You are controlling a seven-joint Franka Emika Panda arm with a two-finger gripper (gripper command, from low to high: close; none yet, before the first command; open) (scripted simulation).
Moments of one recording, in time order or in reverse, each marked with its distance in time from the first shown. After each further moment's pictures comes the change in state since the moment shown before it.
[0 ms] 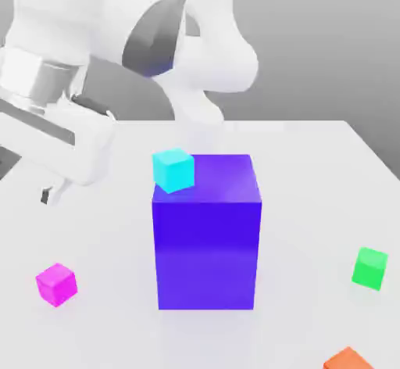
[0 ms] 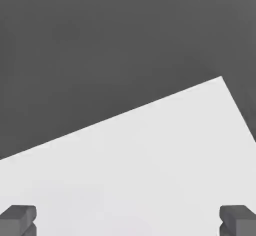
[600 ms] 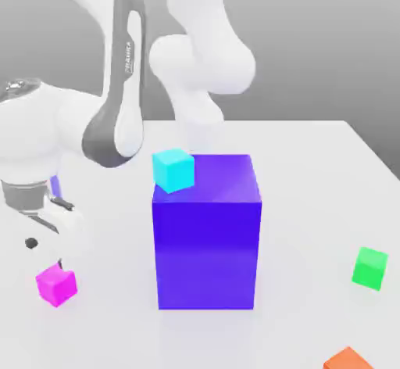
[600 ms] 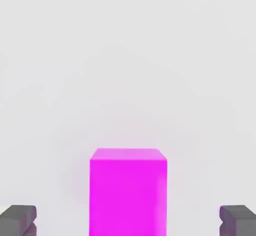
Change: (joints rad) arm -0.208 0.331 0.027 -0.131 0.410 0.279 -0.304
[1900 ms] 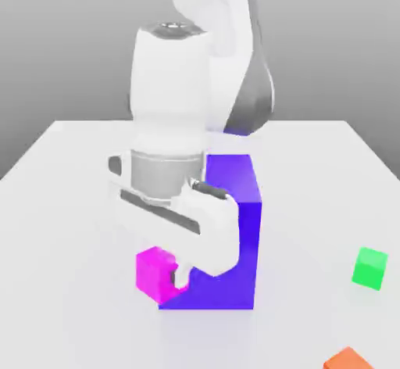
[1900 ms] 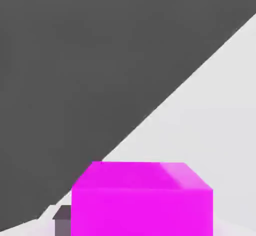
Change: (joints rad) arm 0.461 -0.210 0.231 0.103 -0.120 -0.103 0.978
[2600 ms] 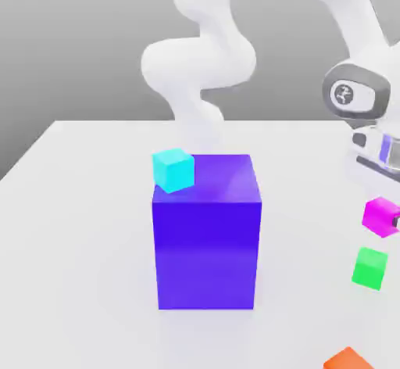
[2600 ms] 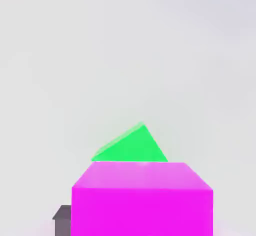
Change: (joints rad) arm 0.552 0.082 0.206 -0.078 0.037 -0.052 1.018
